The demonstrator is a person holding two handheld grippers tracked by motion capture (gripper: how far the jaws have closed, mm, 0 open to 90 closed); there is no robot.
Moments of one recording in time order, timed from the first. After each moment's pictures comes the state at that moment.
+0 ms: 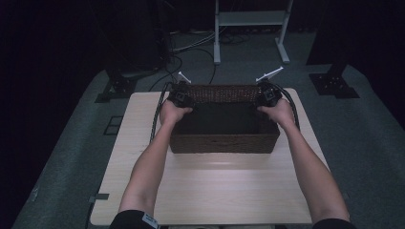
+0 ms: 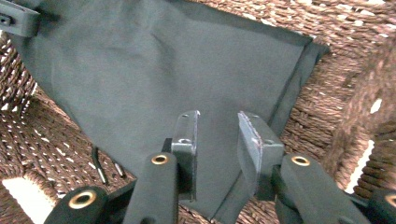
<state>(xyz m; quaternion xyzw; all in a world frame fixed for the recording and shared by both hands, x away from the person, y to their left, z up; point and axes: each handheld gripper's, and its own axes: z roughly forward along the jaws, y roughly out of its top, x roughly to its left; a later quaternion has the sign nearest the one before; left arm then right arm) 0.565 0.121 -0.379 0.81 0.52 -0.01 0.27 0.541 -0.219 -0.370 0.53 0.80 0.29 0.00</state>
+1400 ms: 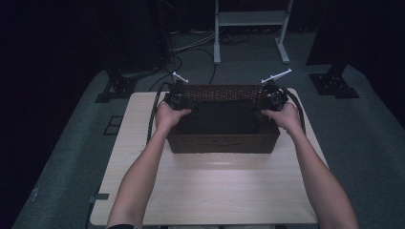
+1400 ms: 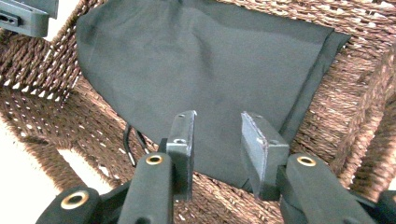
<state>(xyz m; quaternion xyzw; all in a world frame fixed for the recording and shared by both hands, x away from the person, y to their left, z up) 0.528 0.126 -0.356 0.81 0.49 0.00 0.33 0.506 -0.228 -0.354 0.51 0.79 0.33 0.00</state>
